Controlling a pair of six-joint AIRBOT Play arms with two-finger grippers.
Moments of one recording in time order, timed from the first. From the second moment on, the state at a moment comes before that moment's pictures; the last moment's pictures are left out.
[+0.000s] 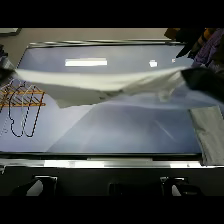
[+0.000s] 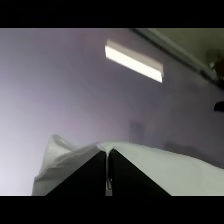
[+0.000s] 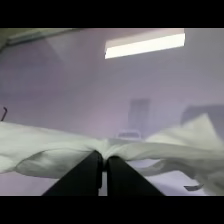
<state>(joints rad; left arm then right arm) 0.54 -0.93 1.43 -2.29 1.07 1.62 -0.10 -0.75 1.32 -0.95 0.99 1.40</state>
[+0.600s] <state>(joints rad) 0.53 -0.65 1.78 -1.80 1.21 1.27 -0.10 -0.73 1.91 -1.00 1.11 1.52</state>
